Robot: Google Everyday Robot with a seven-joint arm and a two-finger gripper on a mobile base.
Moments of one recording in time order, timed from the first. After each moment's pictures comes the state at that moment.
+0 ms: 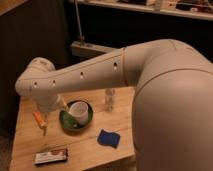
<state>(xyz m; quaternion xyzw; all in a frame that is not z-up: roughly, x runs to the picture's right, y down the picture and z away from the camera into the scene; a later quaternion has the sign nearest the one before) -0.229 0.099 0.642 -0.27 0.09 0.49 0.83</state>
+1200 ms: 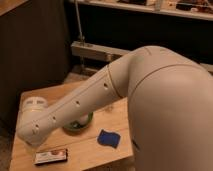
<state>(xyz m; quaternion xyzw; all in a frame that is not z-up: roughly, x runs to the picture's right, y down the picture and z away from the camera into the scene) -0.297 0.228 0.634 -0.33 -0.08 0.30 0.89</state>
